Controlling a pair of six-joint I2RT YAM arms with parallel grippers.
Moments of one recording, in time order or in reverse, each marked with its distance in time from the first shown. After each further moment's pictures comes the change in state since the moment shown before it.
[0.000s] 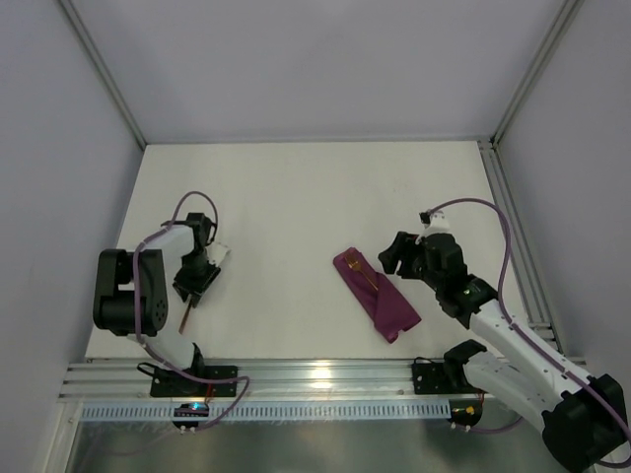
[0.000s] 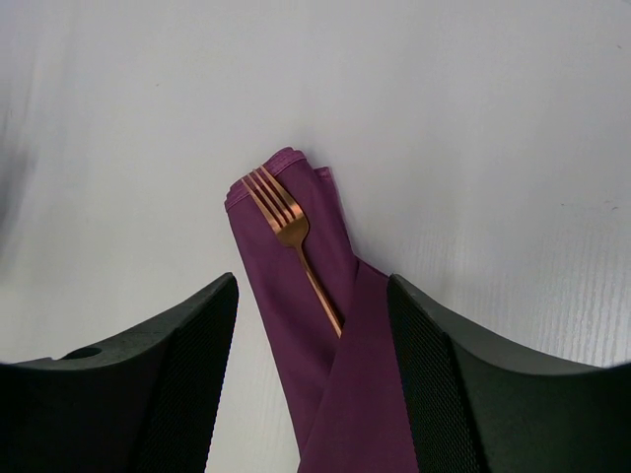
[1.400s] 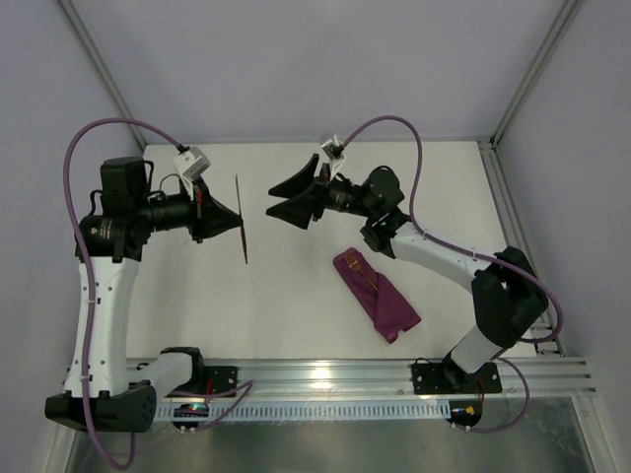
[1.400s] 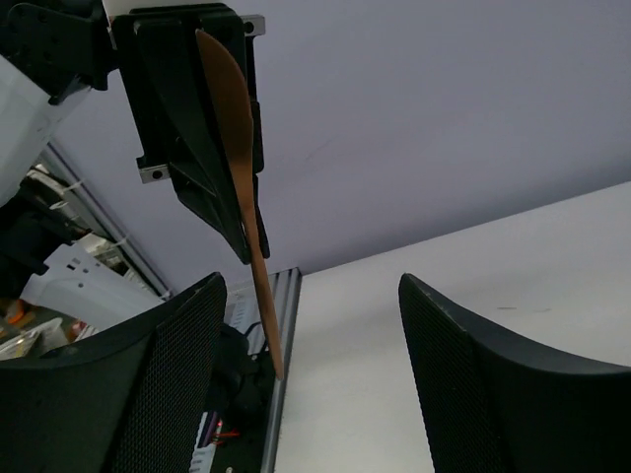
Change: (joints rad) left arm 0.006 -0.524 0.573 -0.098 1.179 -0.160; right arm 0.229 0.708 0.595 0.997 -0.768 0.102
